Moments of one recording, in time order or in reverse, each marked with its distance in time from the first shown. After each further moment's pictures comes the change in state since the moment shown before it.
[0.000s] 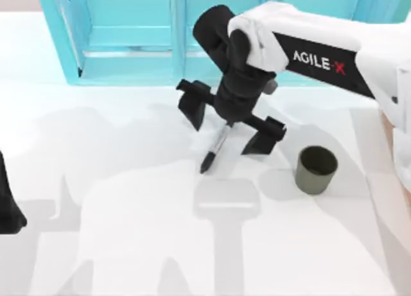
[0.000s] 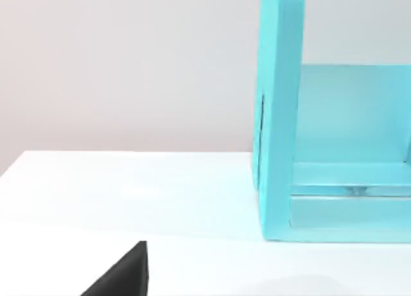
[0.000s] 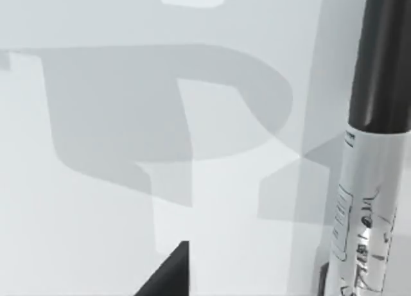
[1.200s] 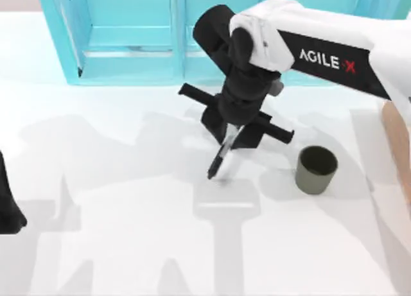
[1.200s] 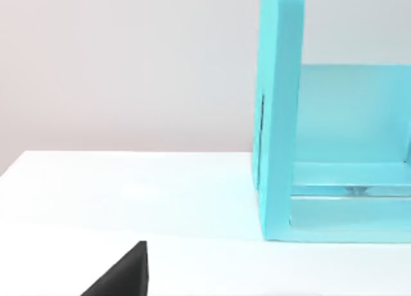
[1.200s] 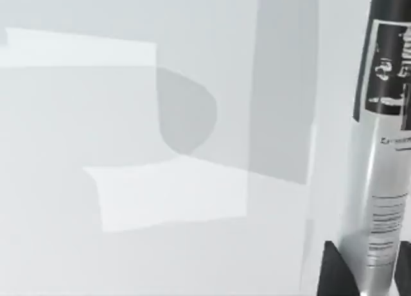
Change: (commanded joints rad) left arm 0.000 0.000 0.000 0.000 0.000 0.000; right arm 0.015 -0.161 -0.073 -0.096 0.042 -0.011
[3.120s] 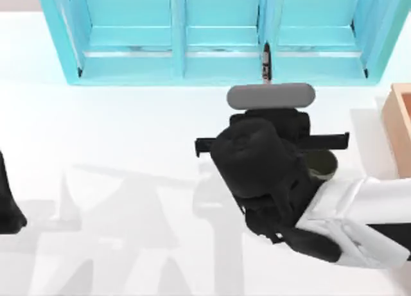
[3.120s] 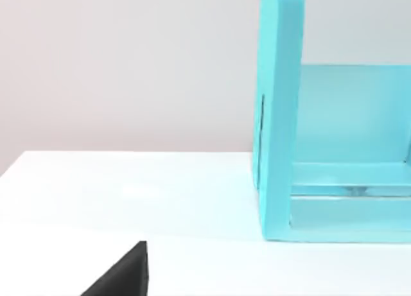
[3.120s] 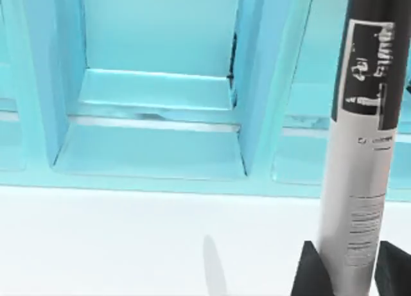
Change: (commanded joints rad) left arm 0.000 0.000 0.000 0.000 0.000 0.000; right arm 0.346 -0.644 -1.097 1.348 1.047 -0.735
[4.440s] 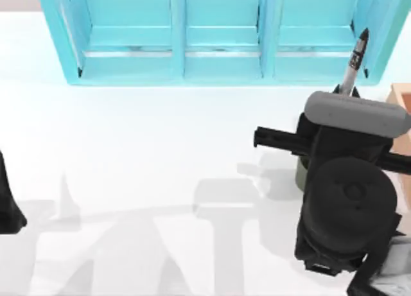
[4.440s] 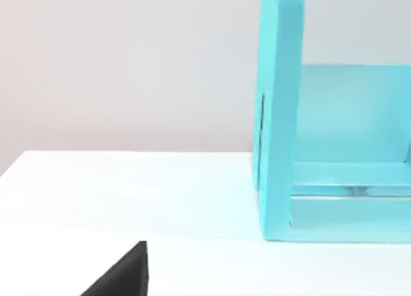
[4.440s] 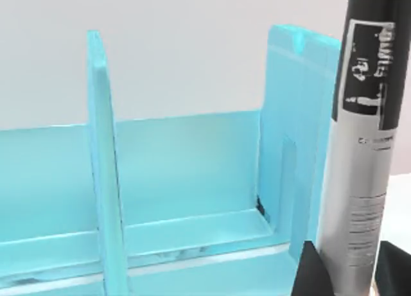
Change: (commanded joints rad) left arm 0.000 0.000 0.000 0.000 0.000 0.000; right arm 0.043 -0.201 -0.292 0.598 0.295 -0.336
